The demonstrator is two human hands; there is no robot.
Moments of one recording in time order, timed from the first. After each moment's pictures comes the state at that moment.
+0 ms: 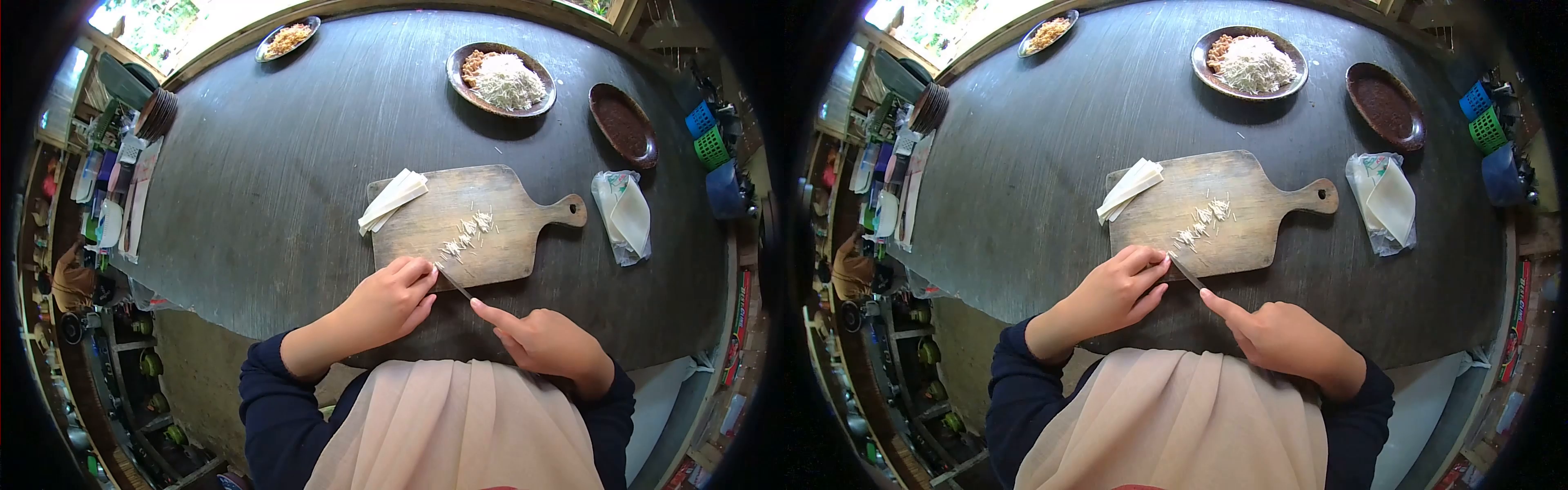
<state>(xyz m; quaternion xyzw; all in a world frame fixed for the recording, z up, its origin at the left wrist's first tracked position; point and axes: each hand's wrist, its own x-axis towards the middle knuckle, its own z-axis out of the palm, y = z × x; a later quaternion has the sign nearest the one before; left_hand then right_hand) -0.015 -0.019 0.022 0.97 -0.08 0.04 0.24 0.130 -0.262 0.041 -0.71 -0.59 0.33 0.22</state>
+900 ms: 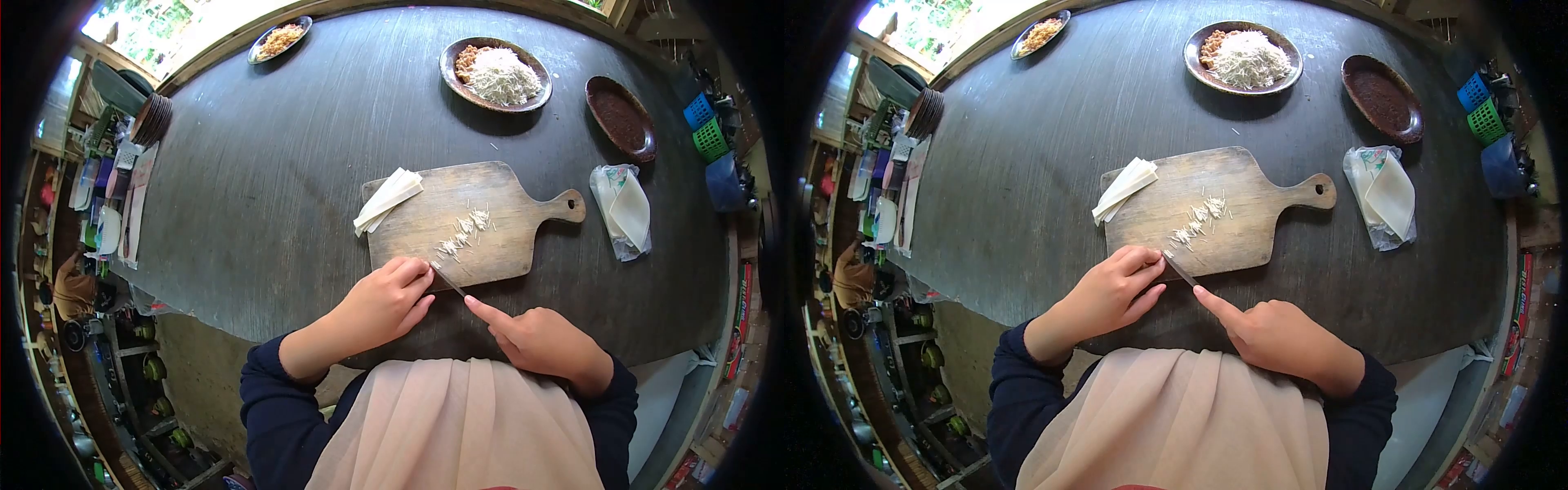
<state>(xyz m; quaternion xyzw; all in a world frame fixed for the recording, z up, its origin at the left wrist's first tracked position) -0.015 -0.019 0.024 0.96 -0.07 0.03 0.25 0.125 -0.259 0.036 -0.72 -0.60 0.29 0.21</state>
